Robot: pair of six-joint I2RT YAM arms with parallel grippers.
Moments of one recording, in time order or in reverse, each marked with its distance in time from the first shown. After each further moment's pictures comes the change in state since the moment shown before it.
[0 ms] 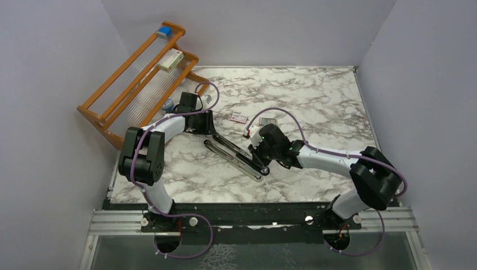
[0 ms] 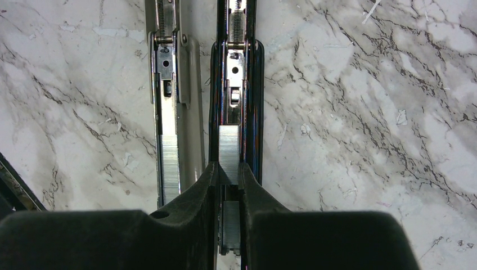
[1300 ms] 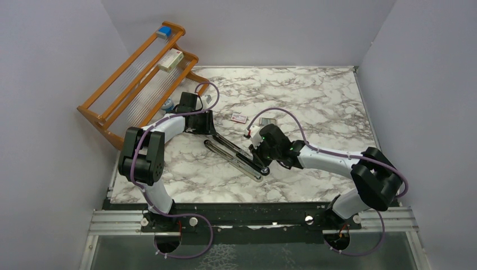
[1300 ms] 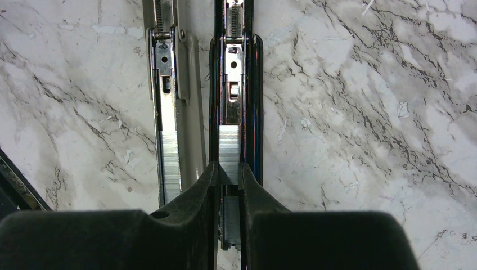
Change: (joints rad) left arm 0.000 0.000 0.000 0.000 0.000 0.000; right arm 0.000 -0.010 -0.004 -0.011 0.005 0.019
